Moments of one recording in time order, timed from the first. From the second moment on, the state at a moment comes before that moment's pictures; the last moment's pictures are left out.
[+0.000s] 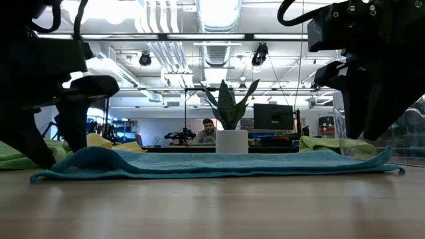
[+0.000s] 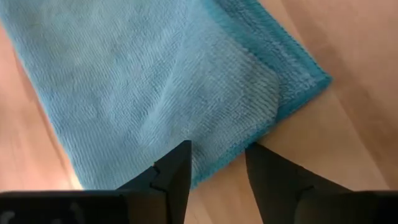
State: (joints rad) left arm -0.58 1.56 0.73 -0.37 -0.35 0.01; right arm 0.51 1.67 1.01 -0.66 0.19 0.44
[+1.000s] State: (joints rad) left arm -0.58 1.57 0.87 -0.52 -0.37 0.03; right arm 0.51 1.67 1.01 -0.67 0.18 0.44
